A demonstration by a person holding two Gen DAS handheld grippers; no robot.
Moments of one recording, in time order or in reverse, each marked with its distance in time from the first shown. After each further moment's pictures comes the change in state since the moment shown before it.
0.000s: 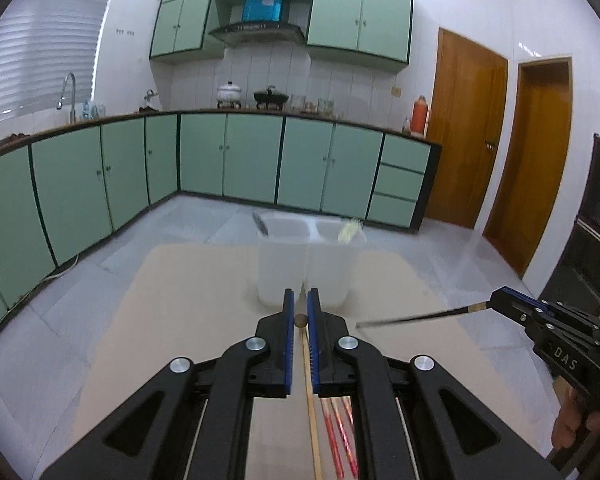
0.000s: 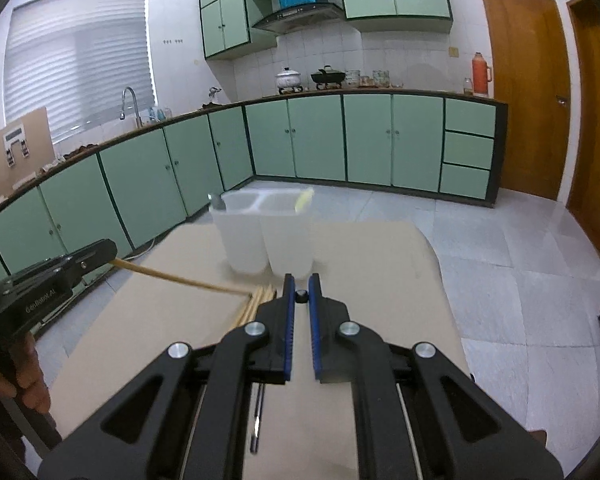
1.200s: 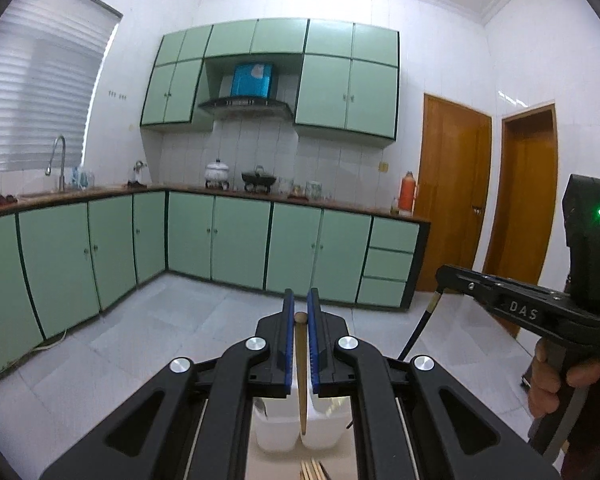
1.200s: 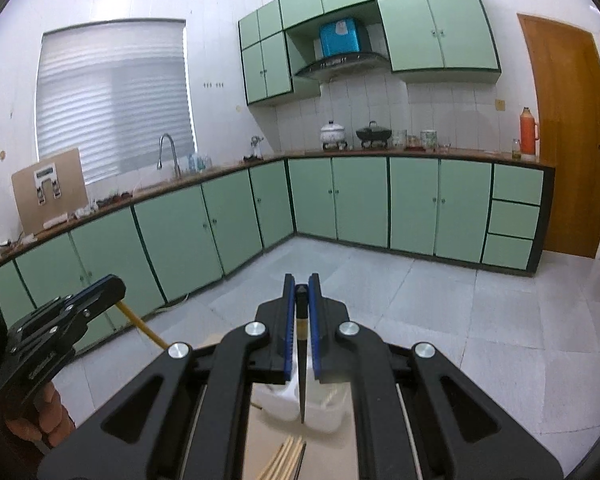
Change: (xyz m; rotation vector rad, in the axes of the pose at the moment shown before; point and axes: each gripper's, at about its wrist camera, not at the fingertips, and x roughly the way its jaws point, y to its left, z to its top) left arm -0.003 0.006 0.155 0.018 -0.263 -0.046; right arm 0.028 0.002 0.220 -0.056 -0.167 0.153
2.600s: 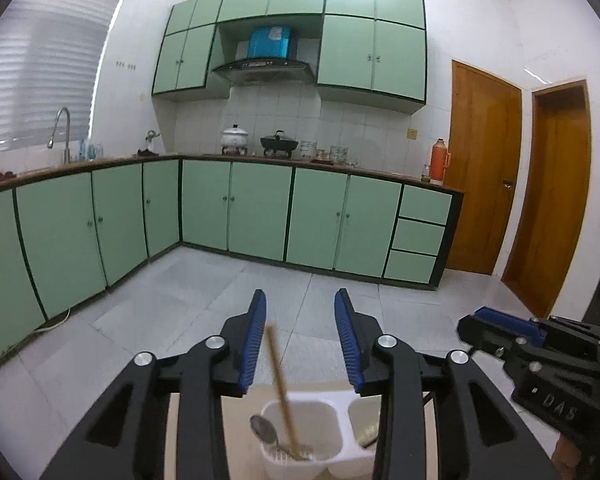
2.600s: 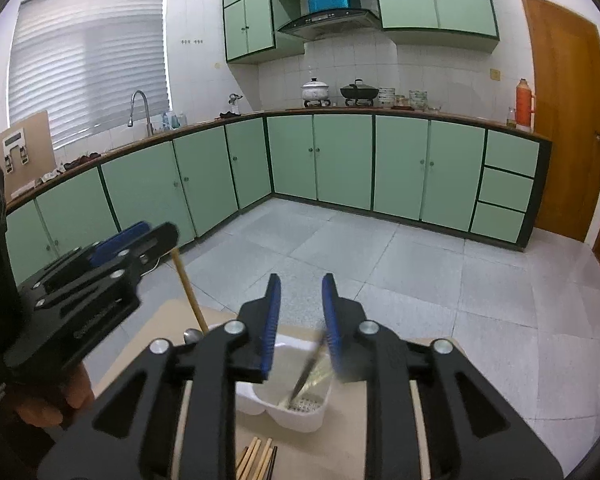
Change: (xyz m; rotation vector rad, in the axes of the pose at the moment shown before) left arm 0.135 0.017 -0.054 -0.012 0.124 0.087; right arm 0.101 -0.009 -0.072 -0.008 0.143 -0.081
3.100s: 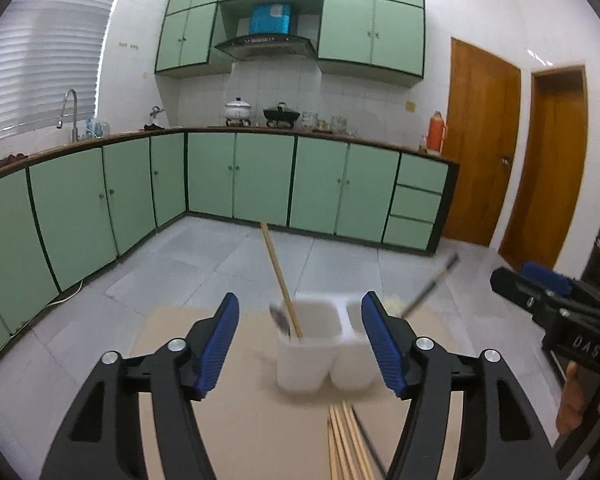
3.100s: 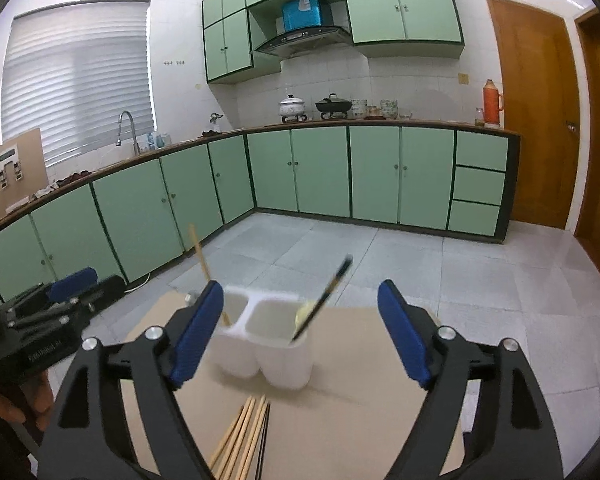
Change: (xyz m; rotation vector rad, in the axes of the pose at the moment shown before) left arm -0.086 0.001 -0.058 0.019 0.108 0.008; right arm -0.076 -0.005 -0.064 0.051 -0.062 -0.060
